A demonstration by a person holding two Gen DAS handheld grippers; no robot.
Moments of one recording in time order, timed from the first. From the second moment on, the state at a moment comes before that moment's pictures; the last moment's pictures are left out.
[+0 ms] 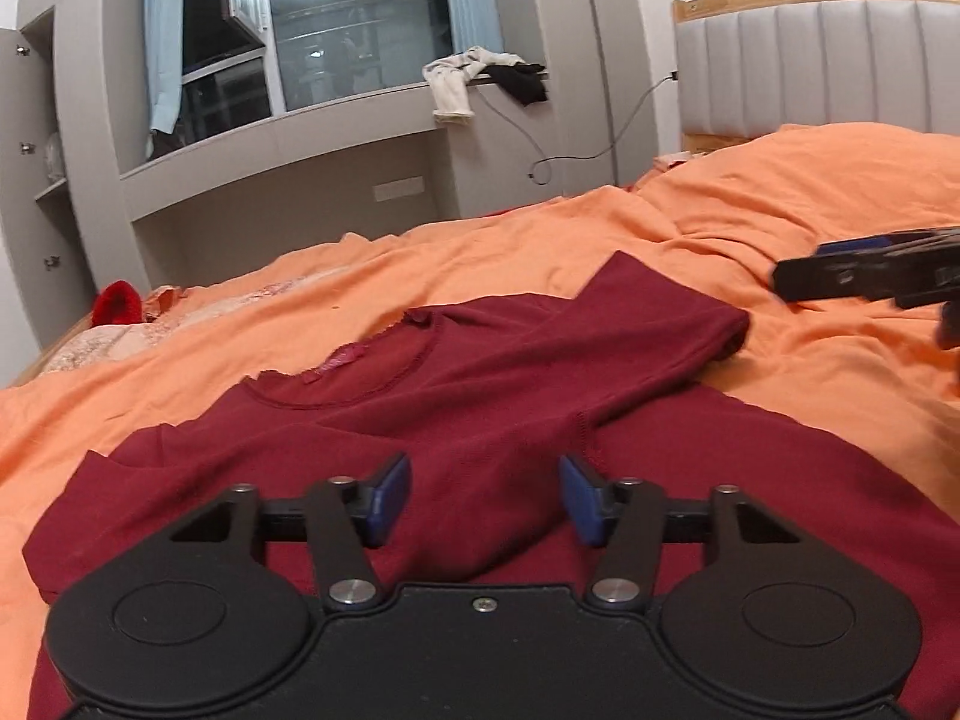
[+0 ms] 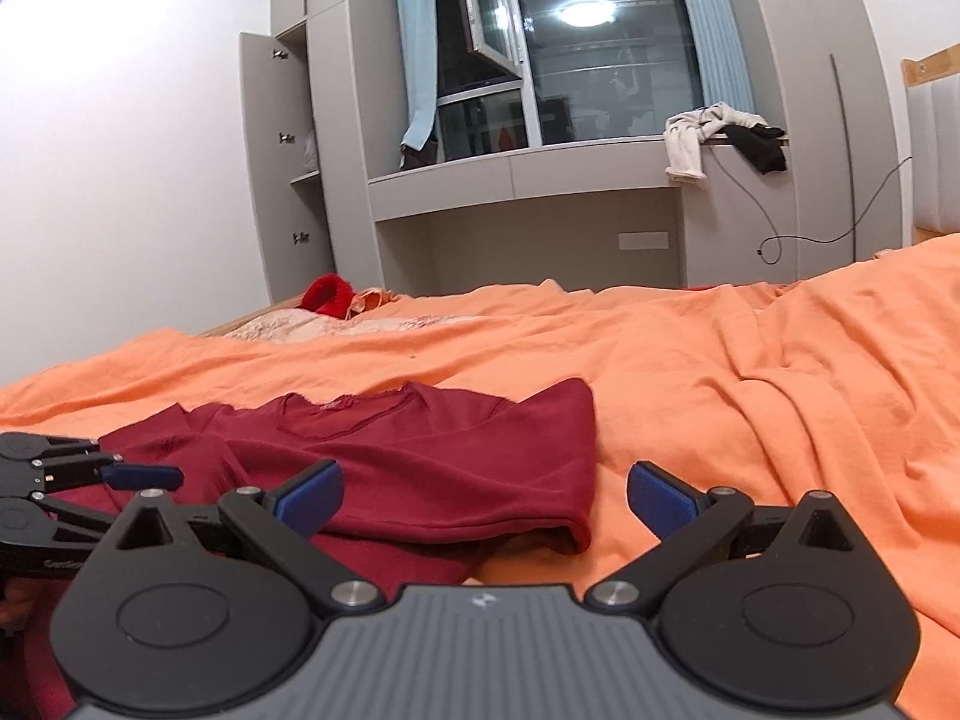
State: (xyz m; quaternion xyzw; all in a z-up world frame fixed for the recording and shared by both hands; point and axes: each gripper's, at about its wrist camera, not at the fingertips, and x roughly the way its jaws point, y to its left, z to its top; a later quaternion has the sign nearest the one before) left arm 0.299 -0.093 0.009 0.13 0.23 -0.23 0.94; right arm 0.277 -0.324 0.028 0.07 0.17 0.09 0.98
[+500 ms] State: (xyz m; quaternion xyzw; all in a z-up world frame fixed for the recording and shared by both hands) left arm 0.306 0.008 0.065 0.11 0.24 -0.02 0.96; right arm 0.296 -0.273 0.018 0.03 0.20 0.14 0.97
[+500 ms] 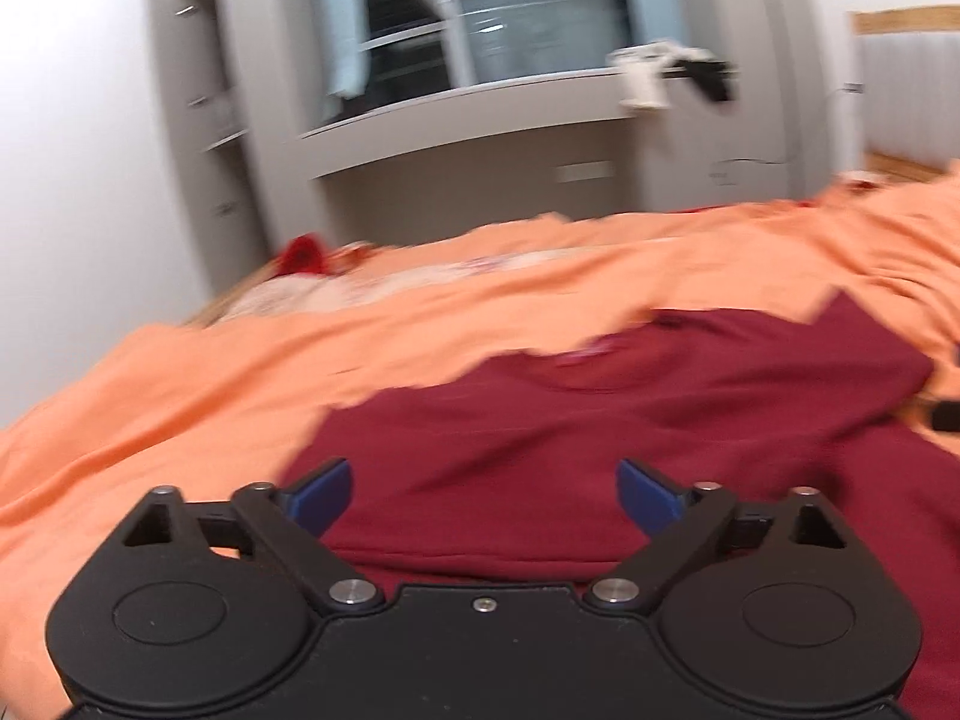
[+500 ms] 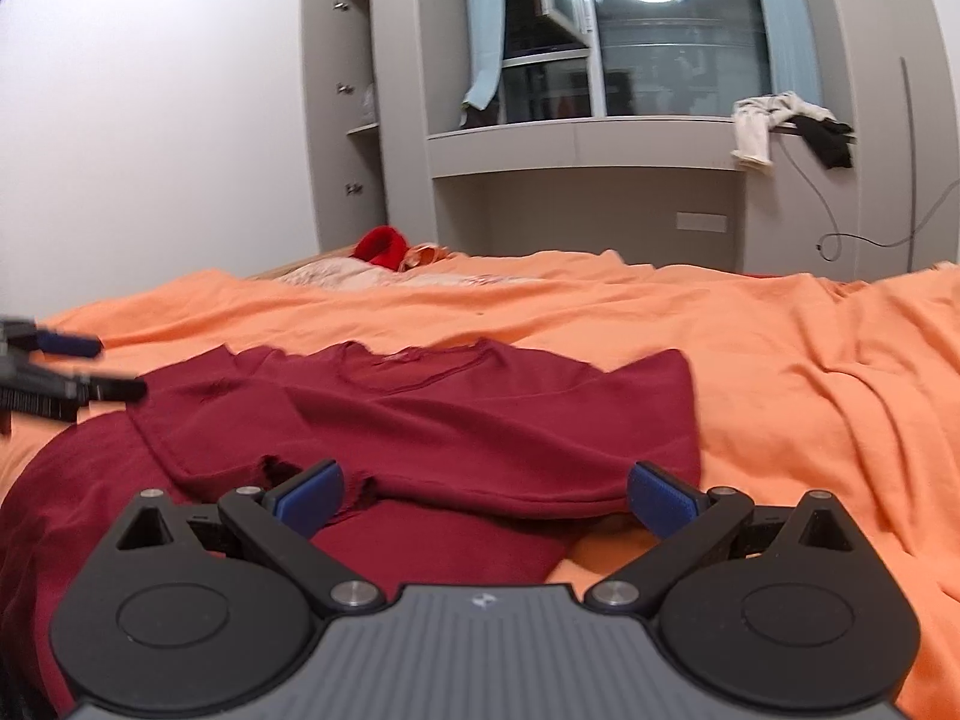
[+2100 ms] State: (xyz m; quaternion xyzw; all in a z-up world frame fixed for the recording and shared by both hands) left arm 0.201 0.049 0.078 0.03 0.25 0.01 0.97; right arm 0.146 -0.179 -0.029 -0.32 0.14 0.27 0.90
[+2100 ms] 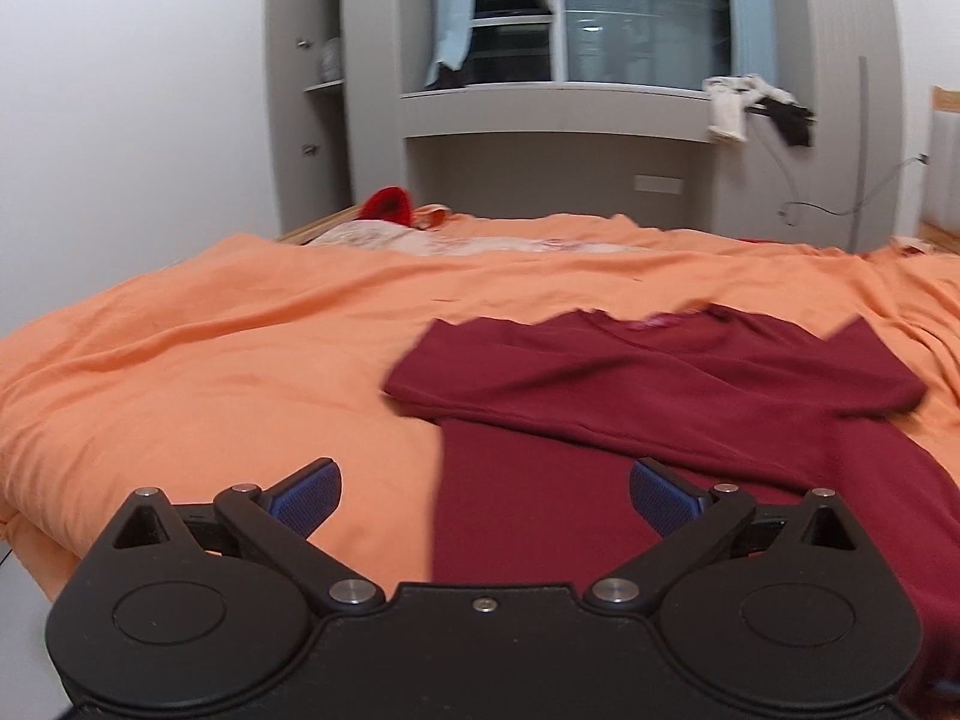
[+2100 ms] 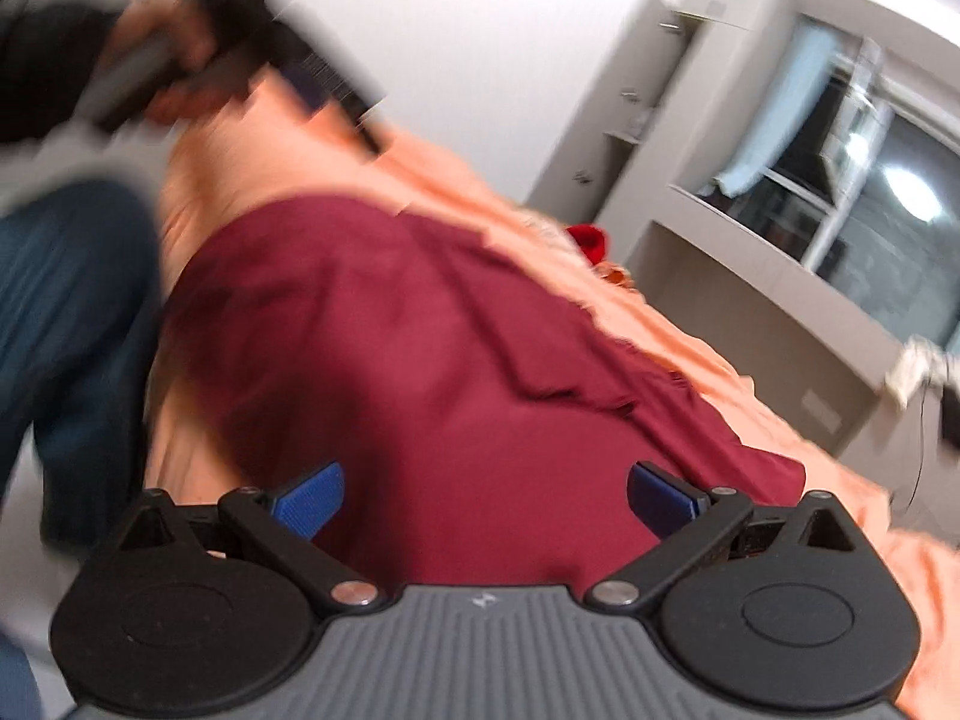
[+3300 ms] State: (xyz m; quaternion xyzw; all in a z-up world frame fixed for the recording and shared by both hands) left arm 0.139 0.028 0.061 0.02 0.24 -0.02 0.97; right arm 0.078 -0.120 -0.138 -0.65 0.06 0.17 0.74
